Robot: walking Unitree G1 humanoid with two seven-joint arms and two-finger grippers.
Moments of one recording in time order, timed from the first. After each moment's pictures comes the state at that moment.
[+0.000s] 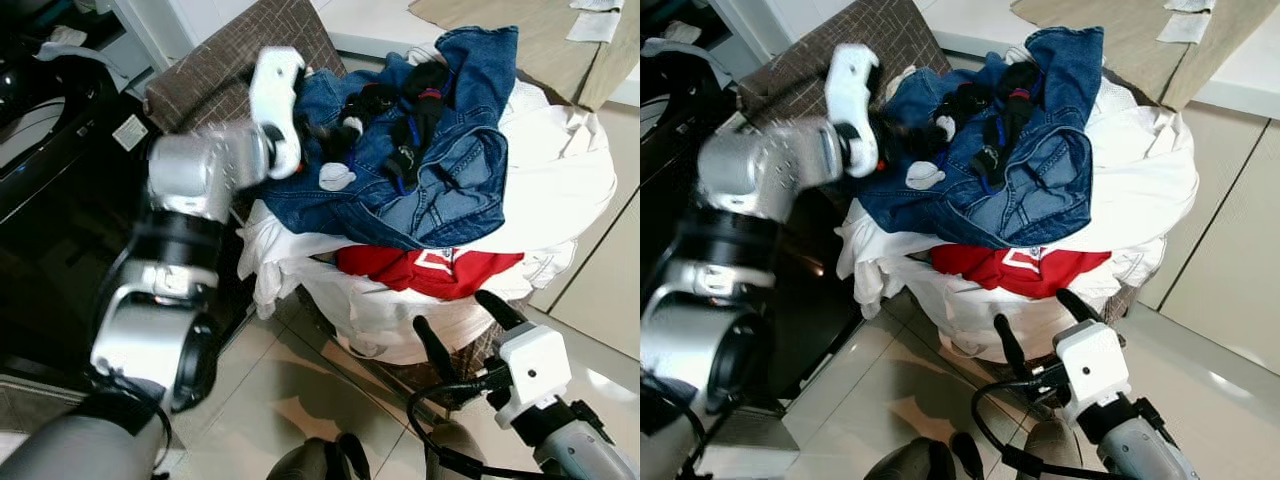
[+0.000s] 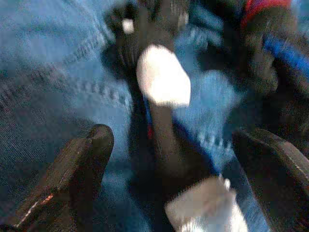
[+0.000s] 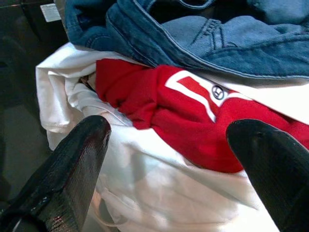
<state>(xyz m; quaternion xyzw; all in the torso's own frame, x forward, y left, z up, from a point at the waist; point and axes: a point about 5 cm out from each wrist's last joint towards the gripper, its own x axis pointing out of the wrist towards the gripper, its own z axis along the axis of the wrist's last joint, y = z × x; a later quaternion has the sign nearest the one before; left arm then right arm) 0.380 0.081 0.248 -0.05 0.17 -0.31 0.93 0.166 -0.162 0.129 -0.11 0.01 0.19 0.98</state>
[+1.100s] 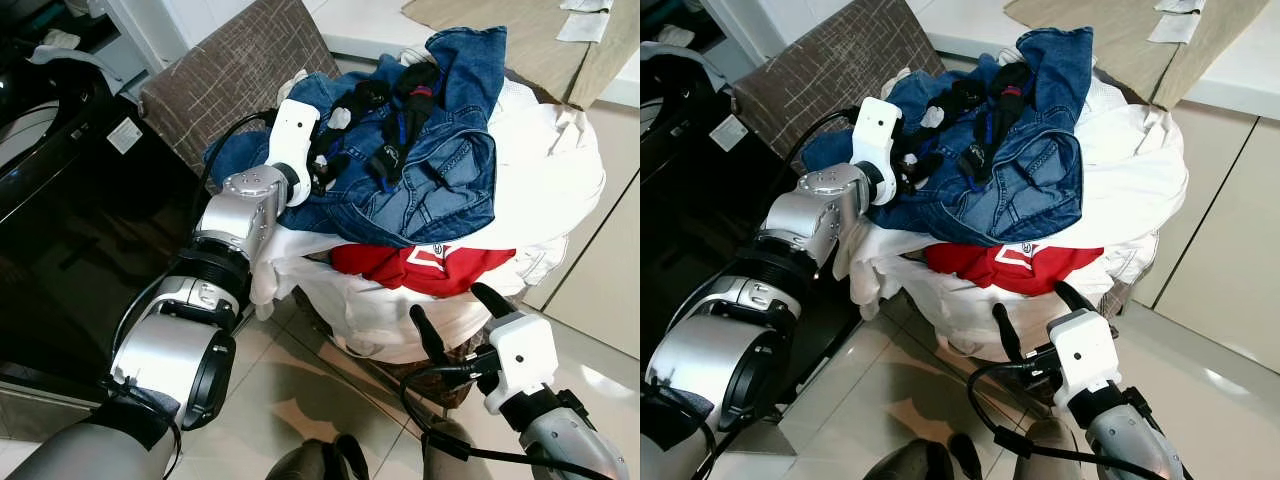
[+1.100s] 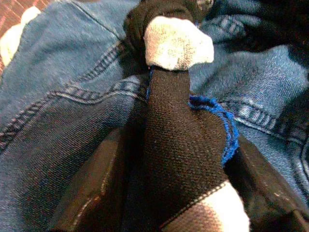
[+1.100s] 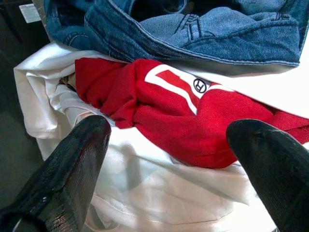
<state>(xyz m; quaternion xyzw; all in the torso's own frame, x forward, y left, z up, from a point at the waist) 0.402 0.083 0.206 0.02 0.08 -0.25 0.97 0.177 -0.160 0.122 -0.10 0.01 0.17 0.98</state>
